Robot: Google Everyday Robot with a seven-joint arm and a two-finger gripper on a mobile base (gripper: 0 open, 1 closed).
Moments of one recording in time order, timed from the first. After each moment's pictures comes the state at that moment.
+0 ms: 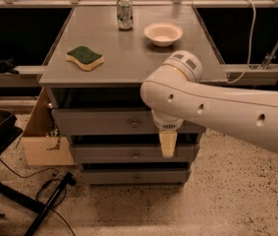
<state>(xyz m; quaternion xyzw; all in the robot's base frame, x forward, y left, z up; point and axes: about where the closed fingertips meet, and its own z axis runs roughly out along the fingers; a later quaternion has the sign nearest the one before) 0.552 -0.088 0.726 -0.69 0.70 -0.16 0.11</state>
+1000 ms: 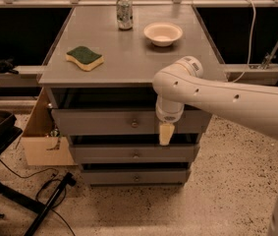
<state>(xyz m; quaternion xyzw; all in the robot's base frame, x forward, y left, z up) 0.626 -0.091 0.652 -0.69 0.71 -0.08 0.11</state>
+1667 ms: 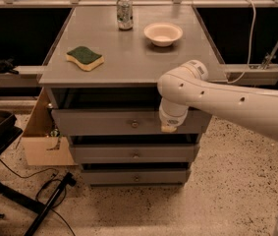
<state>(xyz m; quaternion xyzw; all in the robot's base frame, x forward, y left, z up) 0.615 -0.103 0.639 -0.67 0.73 -0.06 0.10</state>
